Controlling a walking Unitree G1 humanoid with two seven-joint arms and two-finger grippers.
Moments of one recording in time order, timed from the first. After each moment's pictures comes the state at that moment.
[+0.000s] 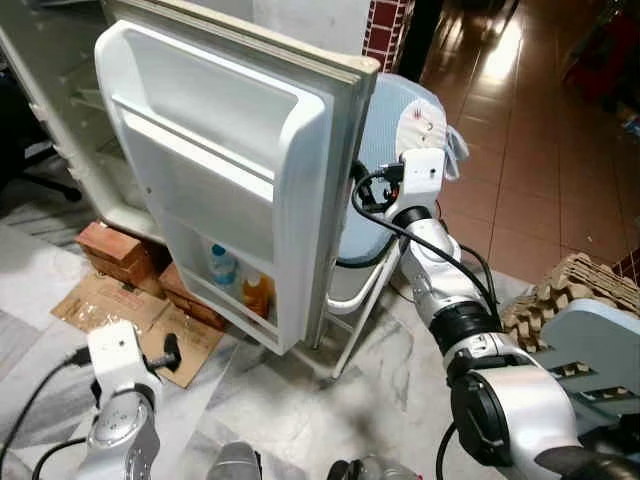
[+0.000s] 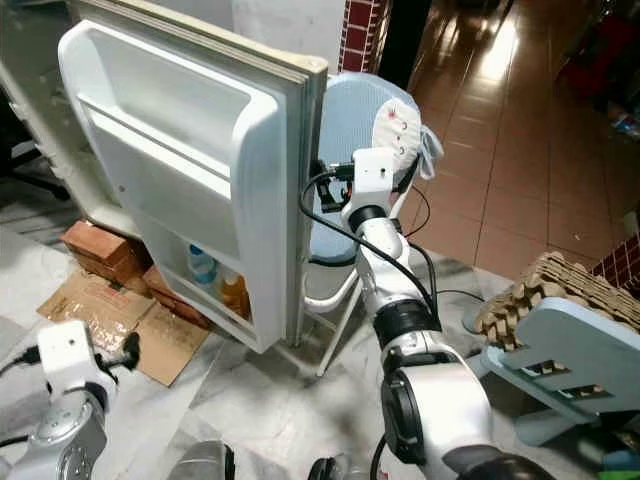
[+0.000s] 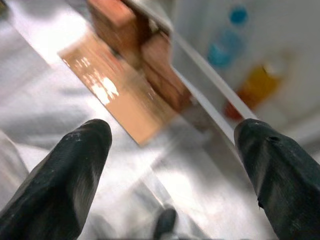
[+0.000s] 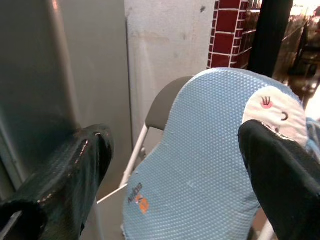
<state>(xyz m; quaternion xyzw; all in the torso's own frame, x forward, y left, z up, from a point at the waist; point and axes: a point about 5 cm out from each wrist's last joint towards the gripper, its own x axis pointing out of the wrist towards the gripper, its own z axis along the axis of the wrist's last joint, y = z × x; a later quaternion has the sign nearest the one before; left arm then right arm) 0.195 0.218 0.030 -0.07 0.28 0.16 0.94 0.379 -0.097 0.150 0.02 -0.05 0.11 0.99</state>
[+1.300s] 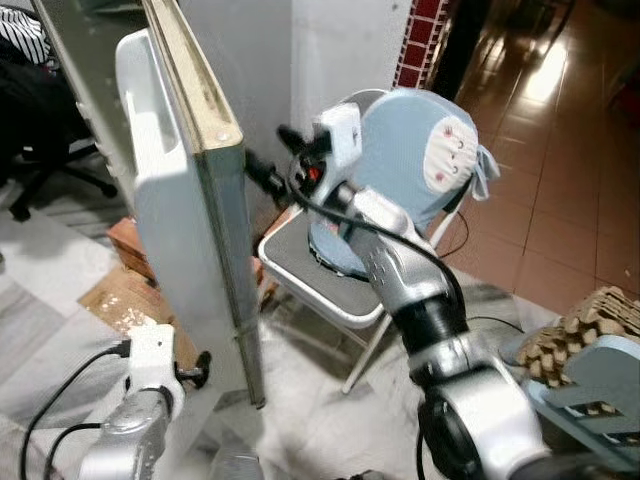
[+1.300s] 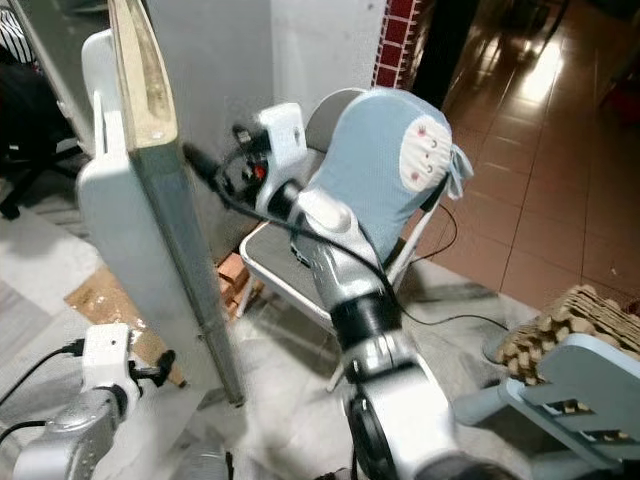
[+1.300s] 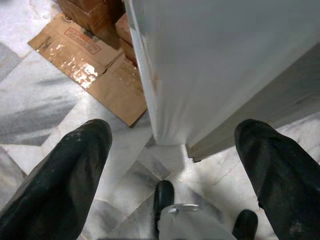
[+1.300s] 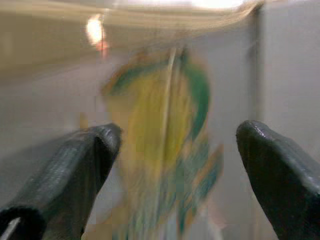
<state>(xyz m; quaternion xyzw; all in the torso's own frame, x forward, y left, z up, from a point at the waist) 0.204 0.206 0.022 -0.01 0.34 0.05 0.94 0.332 -0.003 0.201 0.13 -0.04 0.49 0.86</state>
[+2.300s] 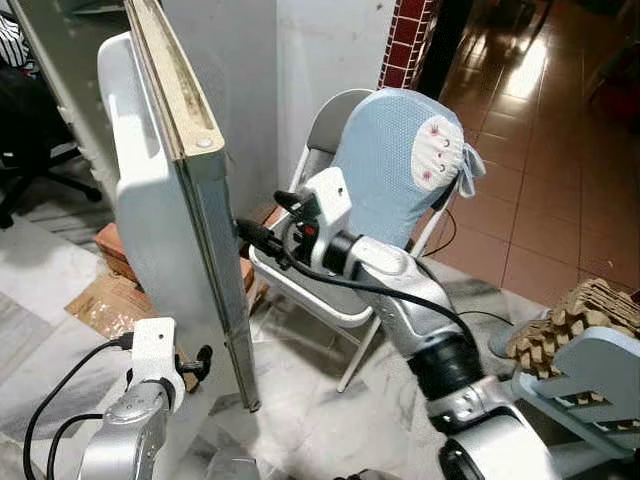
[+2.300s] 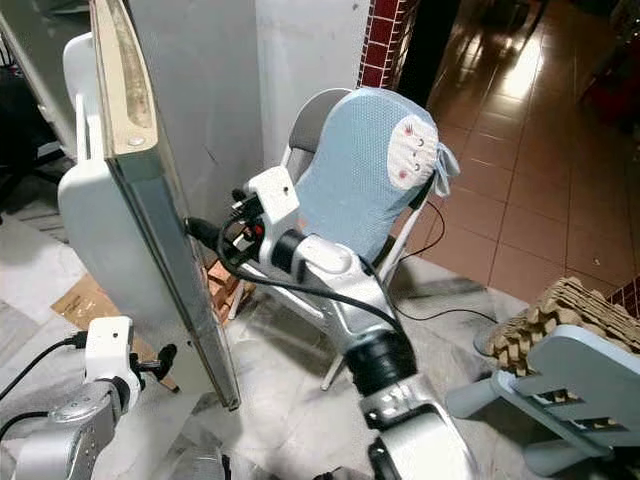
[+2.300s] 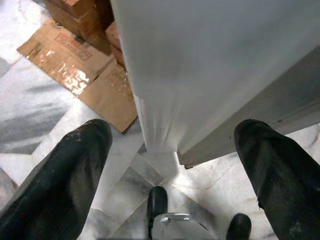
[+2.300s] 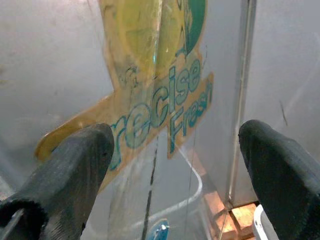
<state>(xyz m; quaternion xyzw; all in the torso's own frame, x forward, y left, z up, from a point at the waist) 0.210 0.206 0.023 -0.02 0.34 0.06 0.94 0.319 0.000 0.168 0.07 0.03 0.46 0.89</state>
